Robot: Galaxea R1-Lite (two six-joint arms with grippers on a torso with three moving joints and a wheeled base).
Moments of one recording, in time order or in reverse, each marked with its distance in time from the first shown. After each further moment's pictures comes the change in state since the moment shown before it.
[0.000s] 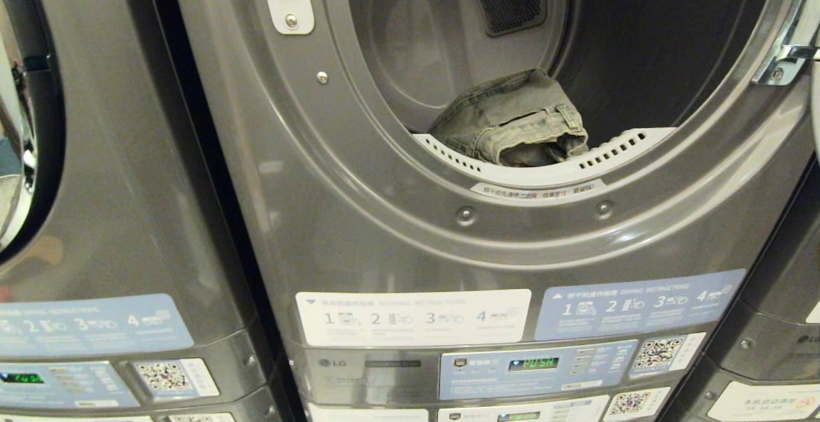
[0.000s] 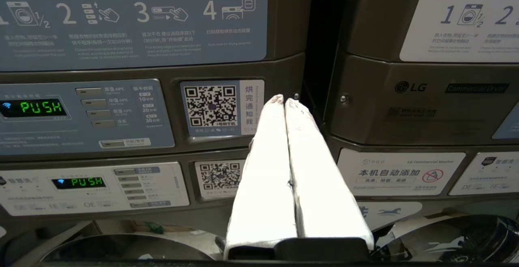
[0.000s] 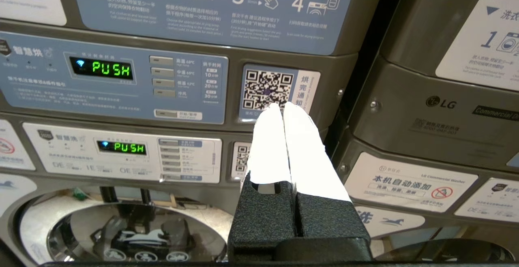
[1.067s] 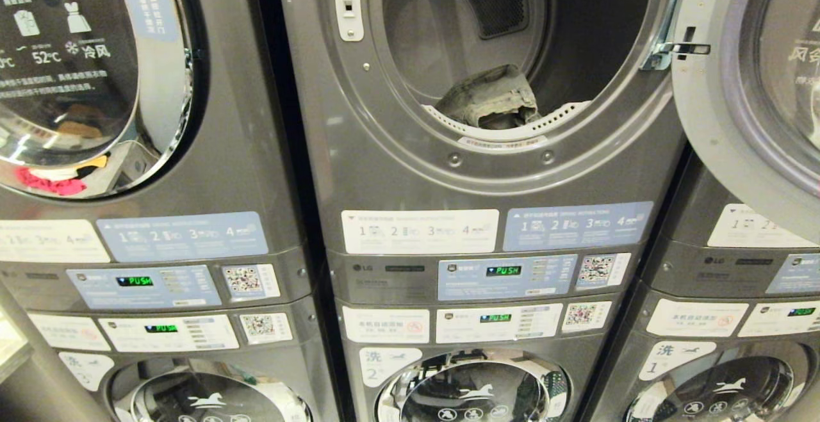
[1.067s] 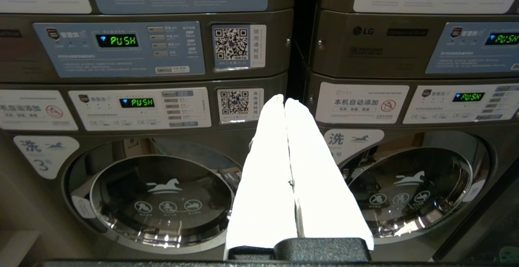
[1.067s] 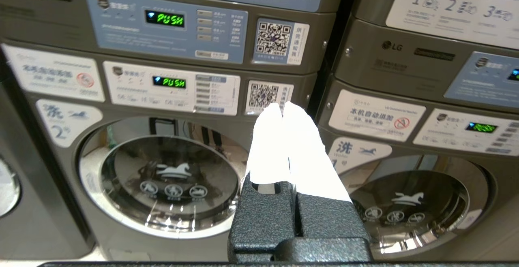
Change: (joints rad) left arm 0.000 0.000 0.000 0.000 0.000 0.000; right arm 0.000 0.000 0.000 0.000 0.000 0.000
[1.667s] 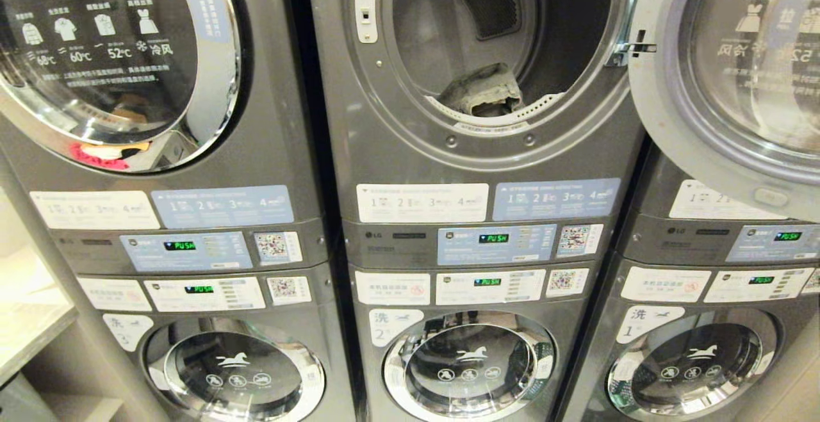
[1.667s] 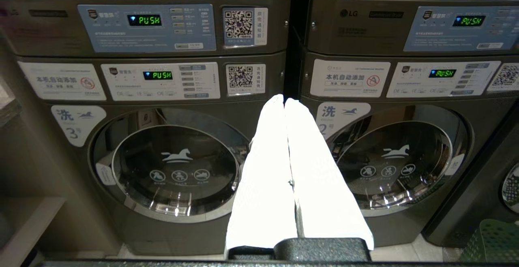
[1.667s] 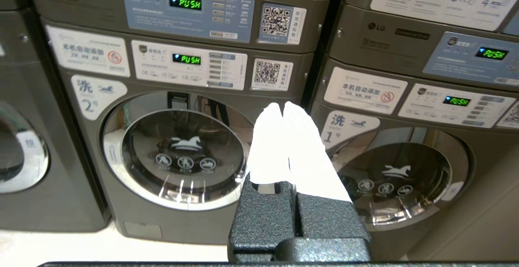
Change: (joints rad) left arm 0.000 0.000 0.000 0.000 0.000 0.000; right arm 0.000 0.000 0.000 0.000 0.001 0.000
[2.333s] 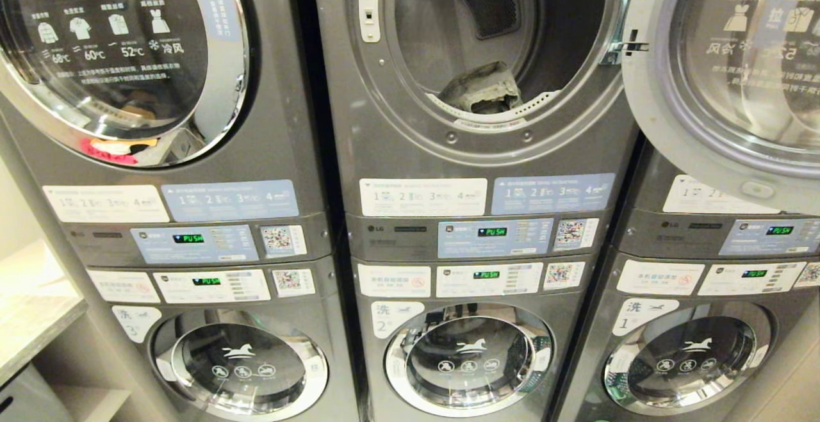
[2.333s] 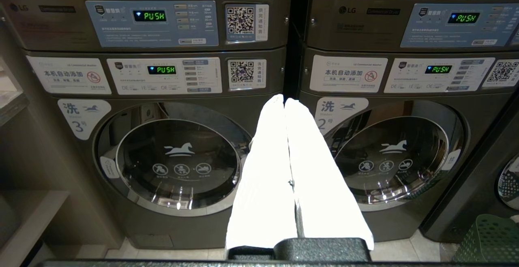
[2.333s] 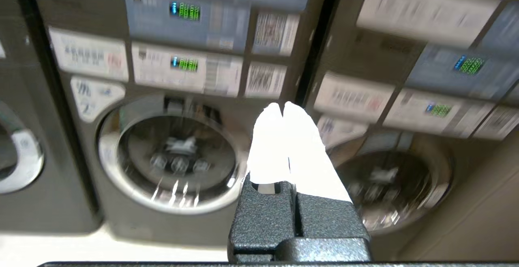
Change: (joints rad) left arm 0.000 0.000 0.000 0.000 0.001 -0.002; right arm -0.001 0.007 -0.073 0.022 -0.007 -0.038
